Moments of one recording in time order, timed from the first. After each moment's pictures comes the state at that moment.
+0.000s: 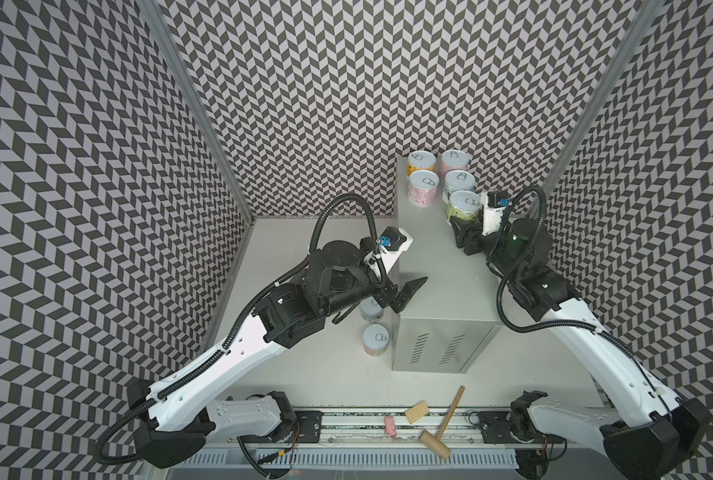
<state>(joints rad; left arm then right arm) -0.97 1.16 1.42 -0.49 -0.03 0.08 0.38 1.17 1.17 -0.11 0.04 0.08</state>
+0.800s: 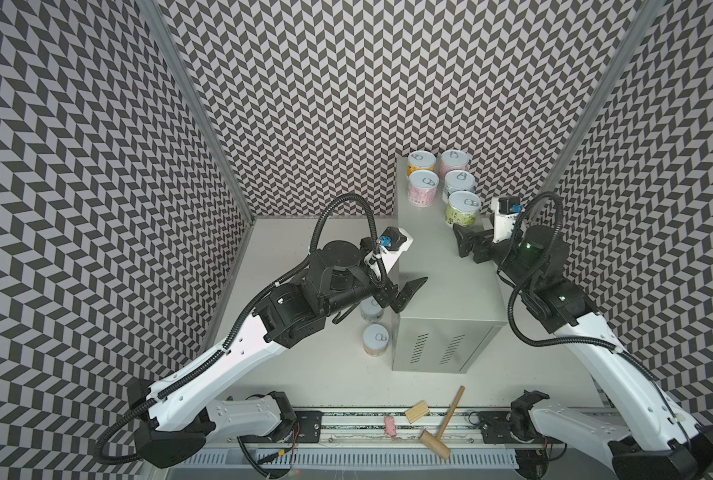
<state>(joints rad) -0.97 1.17 1.42 -0.49 -0.03 0.08 0.37 1.04 1.15 -0.22 0.04 0.11</state>
